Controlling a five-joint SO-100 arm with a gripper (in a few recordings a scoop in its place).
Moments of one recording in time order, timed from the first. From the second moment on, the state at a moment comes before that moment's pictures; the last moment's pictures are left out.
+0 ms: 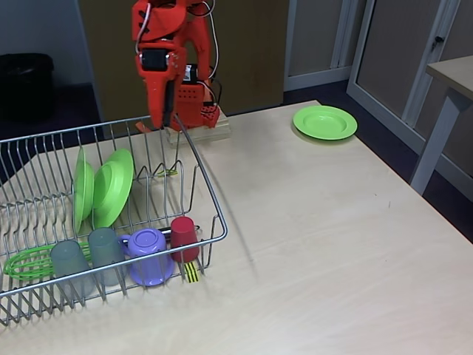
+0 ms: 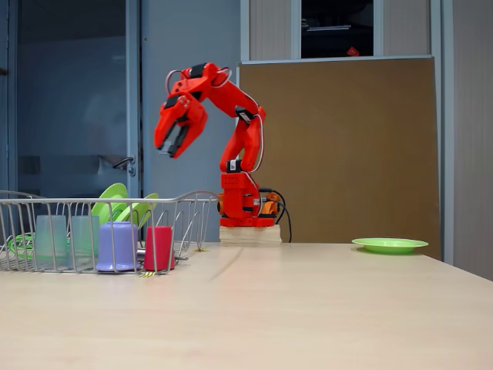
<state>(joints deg) 19.7 122.1 103.7 80.1 7.6</state>
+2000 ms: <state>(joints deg) -77.1 55.3 89.1 42.4 120.0</state>
